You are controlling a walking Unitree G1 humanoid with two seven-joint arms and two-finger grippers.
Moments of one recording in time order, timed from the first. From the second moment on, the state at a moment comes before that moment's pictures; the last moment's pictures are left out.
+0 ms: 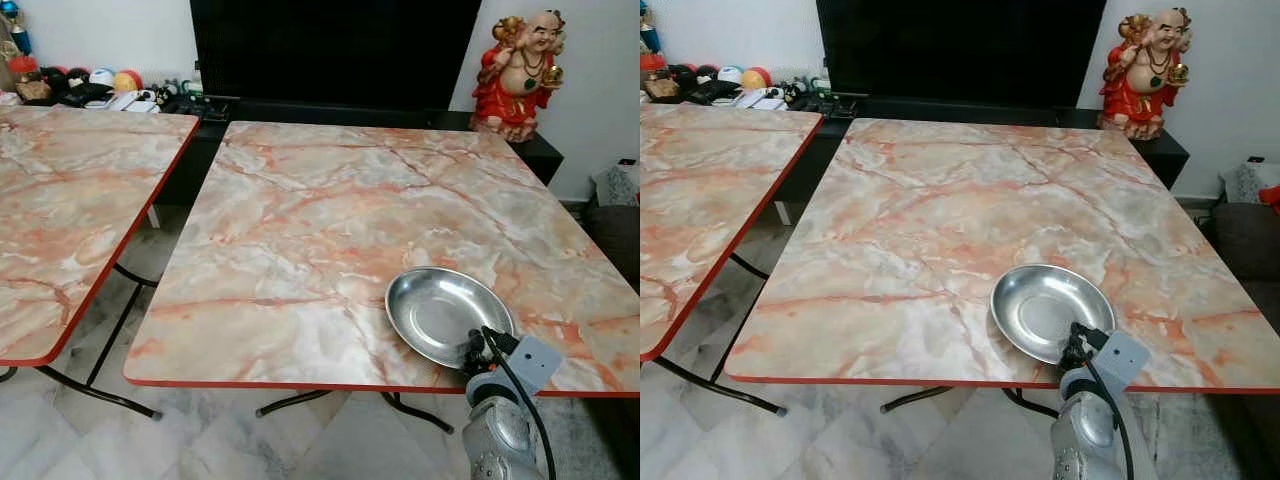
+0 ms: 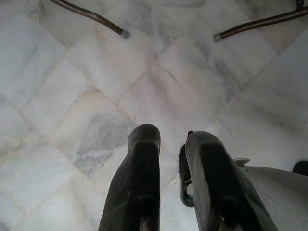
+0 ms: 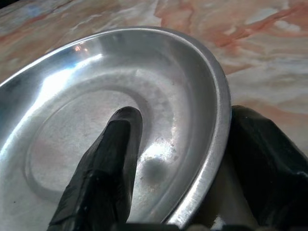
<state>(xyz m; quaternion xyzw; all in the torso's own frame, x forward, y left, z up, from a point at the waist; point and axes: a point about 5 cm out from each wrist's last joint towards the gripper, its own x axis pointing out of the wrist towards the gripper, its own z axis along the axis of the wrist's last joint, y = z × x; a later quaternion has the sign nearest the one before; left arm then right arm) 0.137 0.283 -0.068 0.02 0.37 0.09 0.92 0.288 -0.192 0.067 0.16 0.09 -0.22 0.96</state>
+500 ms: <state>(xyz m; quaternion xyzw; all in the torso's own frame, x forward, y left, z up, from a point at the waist) 0.137 0.281 -0.069 0.02 0.37 0.09 0.92 0.279 -0.206 0.086 0.09 0.05 -0.28 0.96</state>
